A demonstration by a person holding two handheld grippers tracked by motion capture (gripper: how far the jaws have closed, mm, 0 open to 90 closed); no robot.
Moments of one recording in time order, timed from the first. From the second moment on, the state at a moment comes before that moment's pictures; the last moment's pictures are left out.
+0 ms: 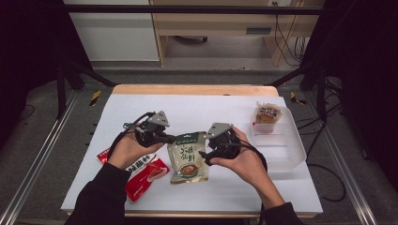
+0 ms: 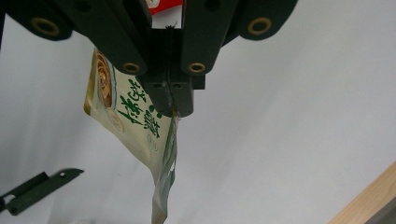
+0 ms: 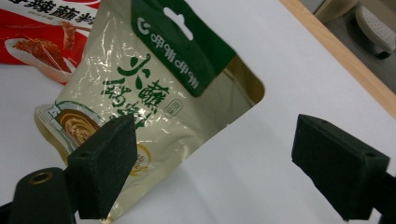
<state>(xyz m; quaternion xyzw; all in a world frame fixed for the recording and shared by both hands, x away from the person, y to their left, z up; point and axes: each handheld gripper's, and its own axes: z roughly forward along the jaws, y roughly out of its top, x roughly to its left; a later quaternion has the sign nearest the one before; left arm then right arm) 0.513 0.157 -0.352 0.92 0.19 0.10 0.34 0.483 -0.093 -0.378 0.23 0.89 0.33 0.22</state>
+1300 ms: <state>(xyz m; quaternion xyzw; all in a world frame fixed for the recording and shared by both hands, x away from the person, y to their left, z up) 0.503 0.154 -0.342 0.91 0.17 0.11 0.36 0.505 -0.071 -0.353 0.13 0.95 0.27 0.14</state>
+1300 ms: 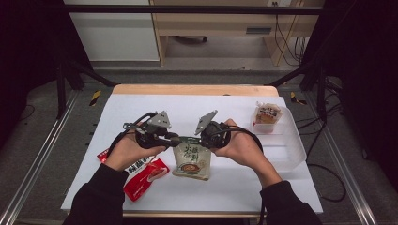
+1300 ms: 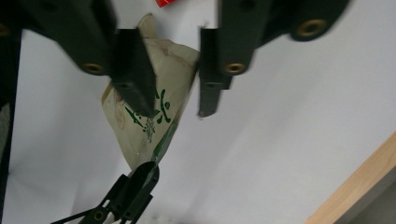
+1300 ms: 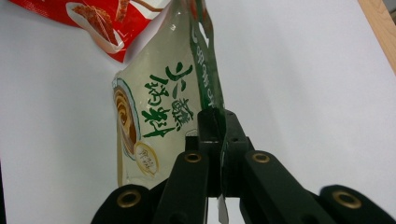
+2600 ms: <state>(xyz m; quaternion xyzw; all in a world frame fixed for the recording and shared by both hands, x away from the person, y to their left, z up) 0.493 0.229 -0.399 0.89 0.28 0.16 0.32 0.512 -0.100 -0.312 0.15 0.93 0.29 0.16</state>
